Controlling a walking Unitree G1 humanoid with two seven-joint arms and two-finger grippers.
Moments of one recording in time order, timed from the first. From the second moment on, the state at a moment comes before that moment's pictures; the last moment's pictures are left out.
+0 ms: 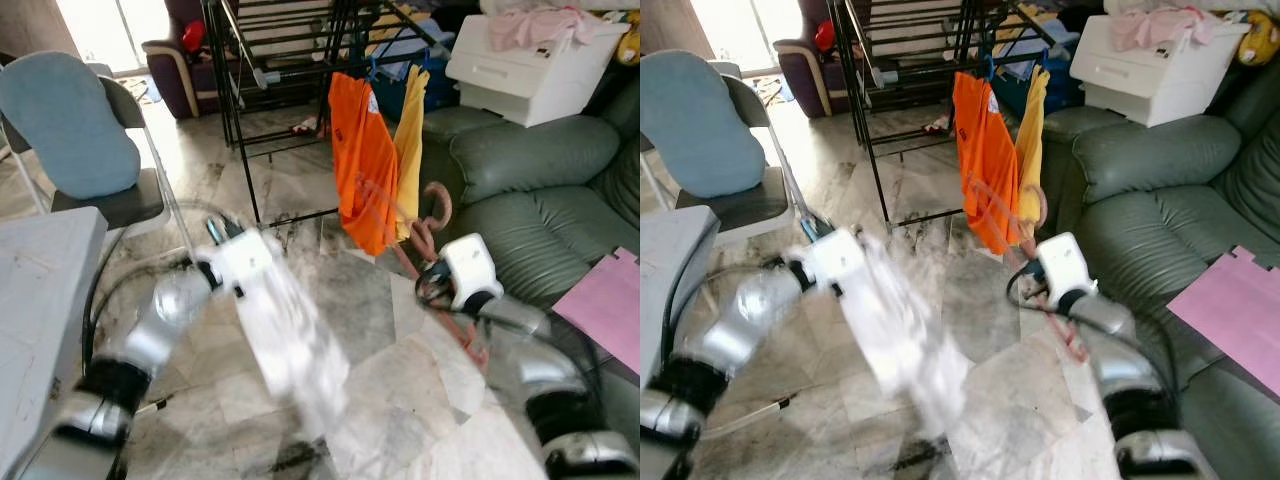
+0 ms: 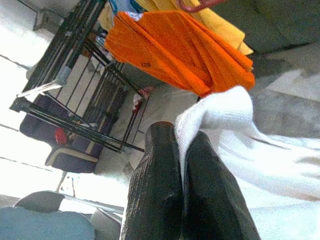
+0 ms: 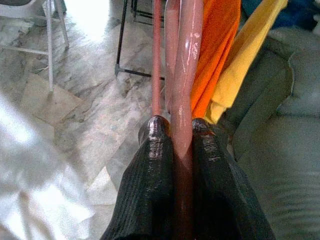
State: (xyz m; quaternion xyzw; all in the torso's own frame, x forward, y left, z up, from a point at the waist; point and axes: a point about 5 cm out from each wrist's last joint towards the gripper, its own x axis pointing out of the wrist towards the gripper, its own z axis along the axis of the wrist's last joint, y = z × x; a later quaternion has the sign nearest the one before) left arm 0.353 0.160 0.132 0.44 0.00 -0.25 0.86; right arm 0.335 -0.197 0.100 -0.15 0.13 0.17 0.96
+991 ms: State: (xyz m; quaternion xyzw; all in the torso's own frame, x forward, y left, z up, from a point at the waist) left arm 0.364 0.180 0.091 0.30 0.18 -0.22 0.91; right arm 0.290 -0.204 0.104 -0.22 0.25 0.52 0.79
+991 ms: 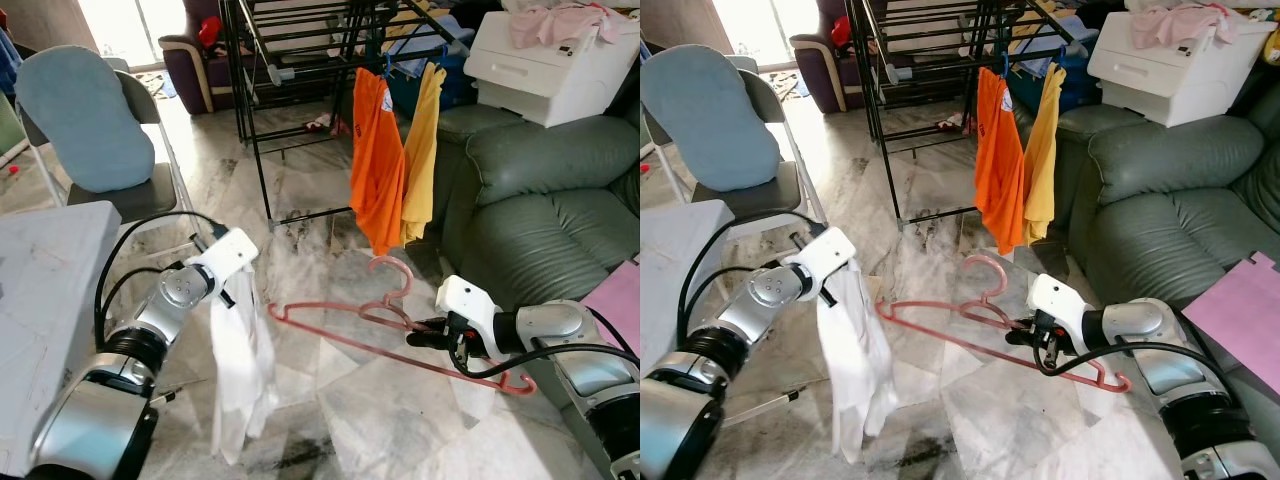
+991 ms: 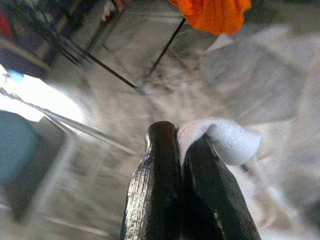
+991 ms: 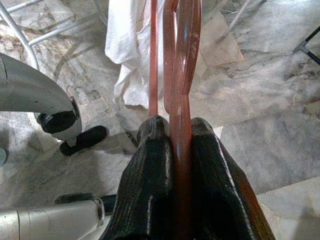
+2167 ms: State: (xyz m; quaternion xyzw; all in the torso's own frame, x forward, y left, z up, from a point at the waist) left arm 0.377 0.163 0.103 0.04 0.22 -0.12 0.97; right arm 0.305 -0.203 0.098 -0.27 0.23 0.47 0.81
